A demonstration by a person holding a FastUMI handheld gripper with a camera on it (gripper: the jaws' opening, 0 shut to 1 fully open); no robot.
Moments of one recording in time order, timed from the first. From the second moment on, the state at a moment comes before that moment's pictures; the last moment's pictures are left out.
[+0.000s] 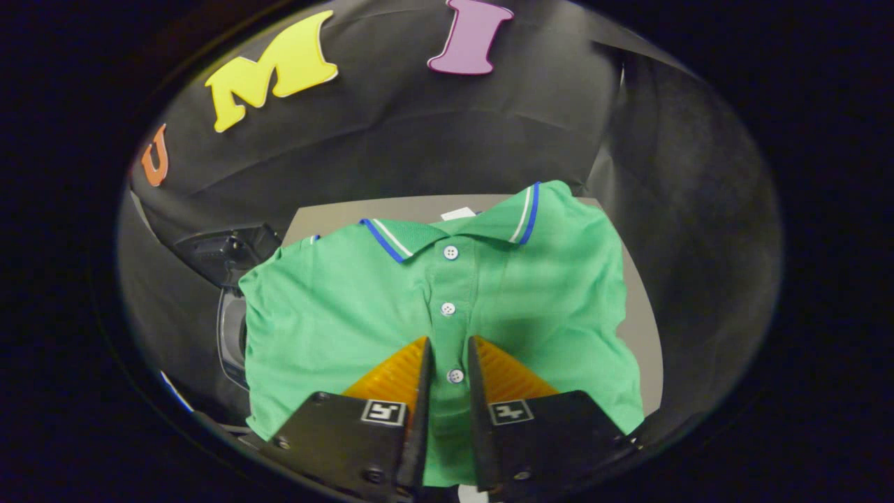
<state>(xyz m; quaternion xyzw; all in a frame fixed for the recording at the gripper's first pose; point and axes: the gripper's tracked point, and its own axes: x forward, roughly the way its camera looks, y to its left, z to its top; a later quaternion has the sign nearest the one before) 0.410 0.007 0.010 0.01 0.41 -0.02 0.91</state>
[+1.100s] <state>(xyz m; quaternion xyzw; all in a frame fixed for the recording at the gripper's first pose) 0.307 0.184 0.141 0.15 0.18 0.15 0.96</state>
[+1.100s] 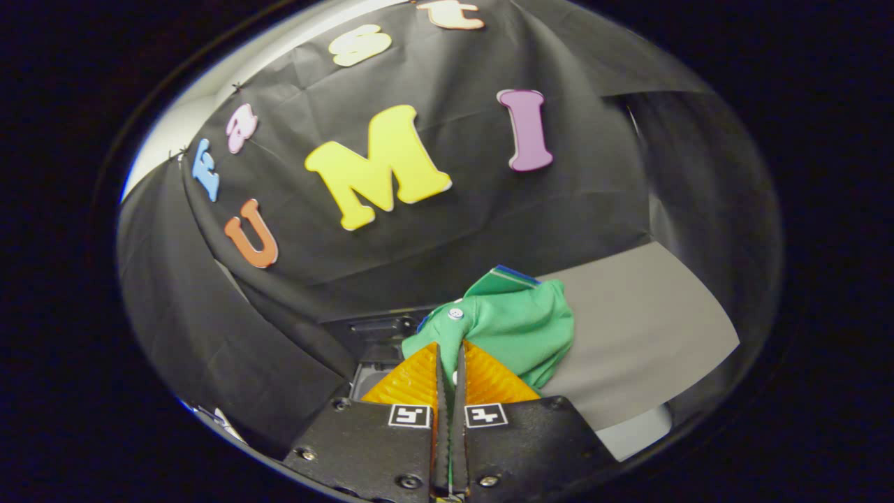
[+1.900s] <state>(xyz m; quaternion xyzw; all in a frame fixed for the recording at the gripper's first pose) 0.313 0.379 0.129 0.09 0.18 0.25 0.95</state>
